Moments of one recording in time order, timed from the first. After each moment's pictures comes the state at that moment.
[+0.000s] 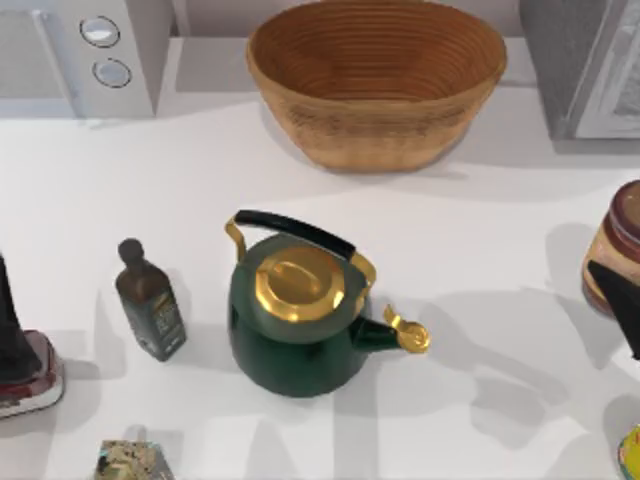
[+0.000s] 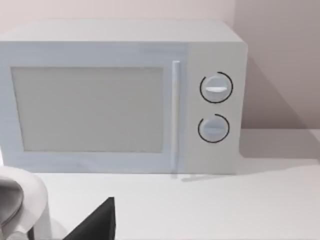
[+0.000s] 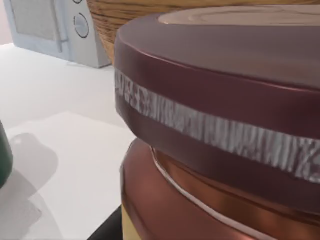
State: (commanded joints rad) left arm 0.00 0.00 0.00 0.00 0.00 0.00; right arm -0.25 2.03 0.27 1.78 -0.99 0.03
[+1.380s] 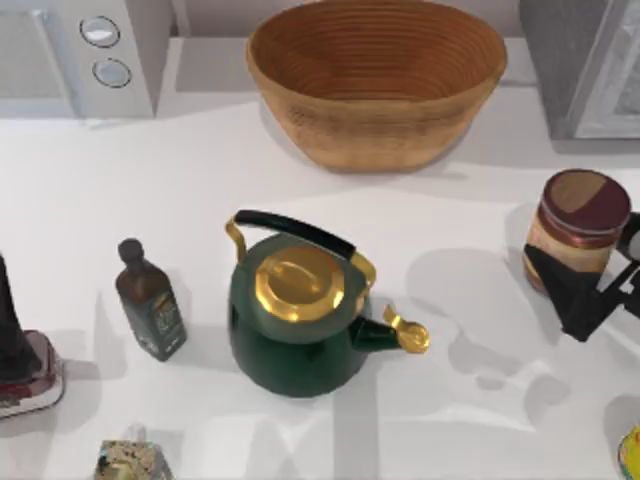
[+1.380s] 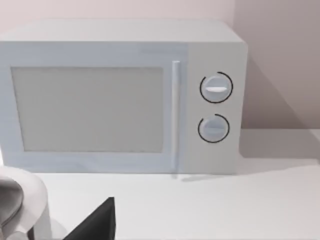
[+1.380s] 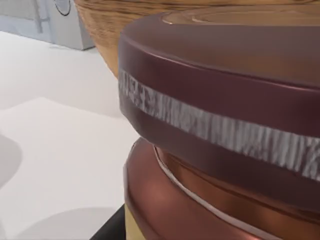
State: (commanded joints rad) left arm 0.00 0.00 0.00 0.00 0.00 0.00; right arm -0.05 2.22 0.44 1.79 -0.79 0.02
